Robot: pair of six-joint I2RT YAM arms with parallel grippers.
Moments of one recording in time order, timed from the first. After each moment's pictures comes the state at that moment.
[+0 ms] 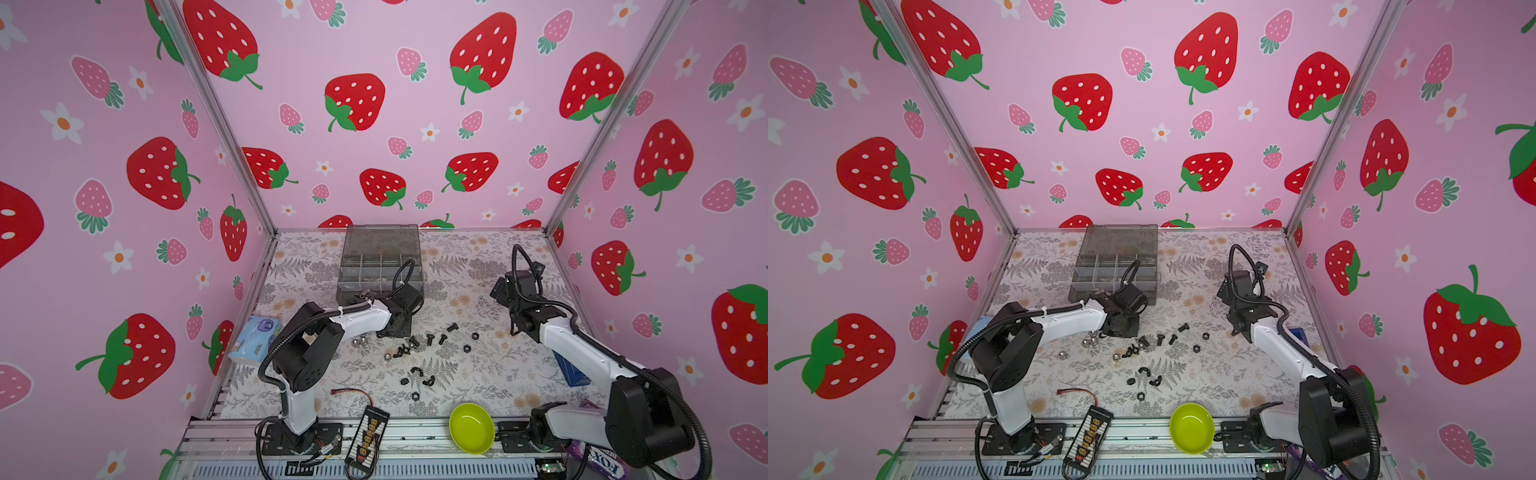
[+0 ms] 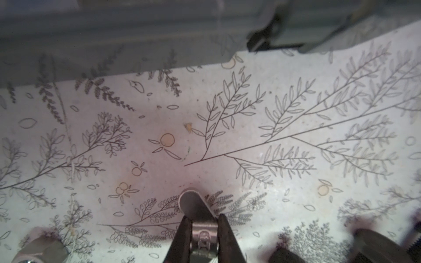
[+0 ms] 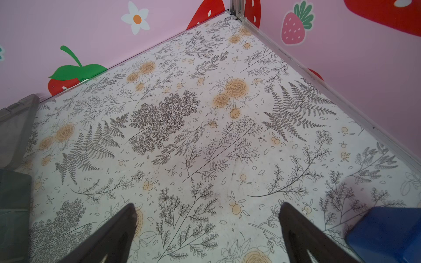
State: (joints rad) left arm -0.73 1.85 1.15 -0.57 -0.16 -0.62; right arm 0.37 1.28 0.75 -0.19 0.51 0.58
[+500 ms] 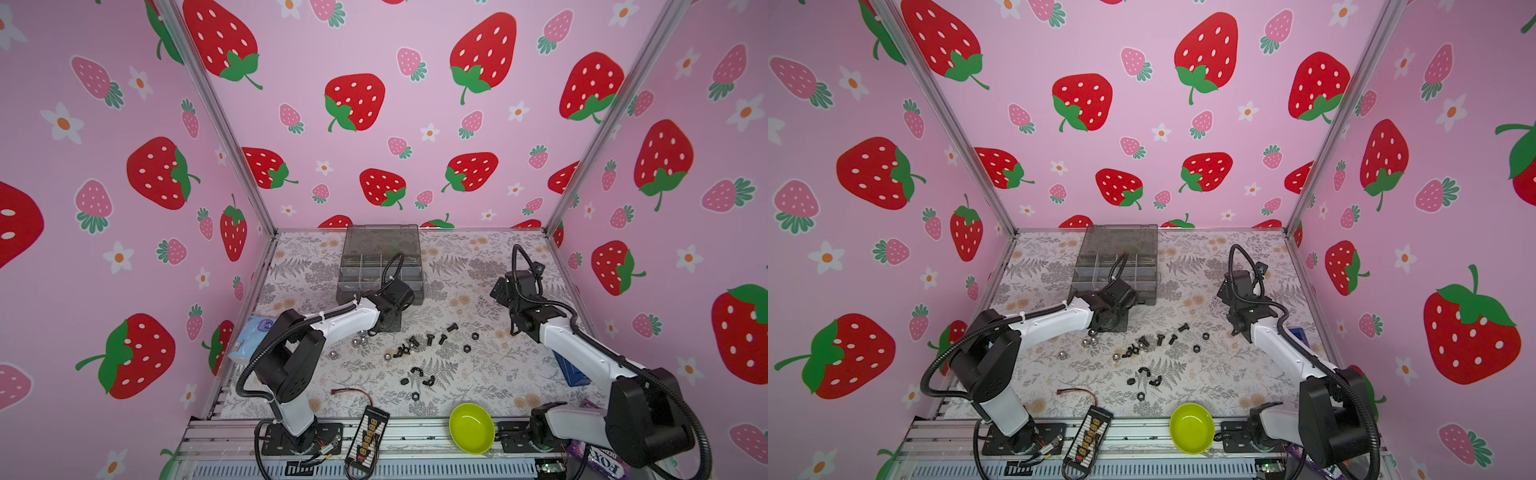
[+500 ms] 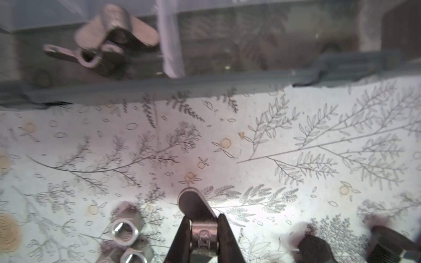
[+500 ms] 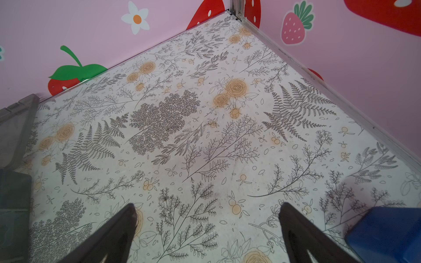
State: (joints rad) left arm -0.67 1.72 1.12 -0.64 -0.26 -0.58; right arm 0.37 1.28 0.75 -0.19 0.51 0.58
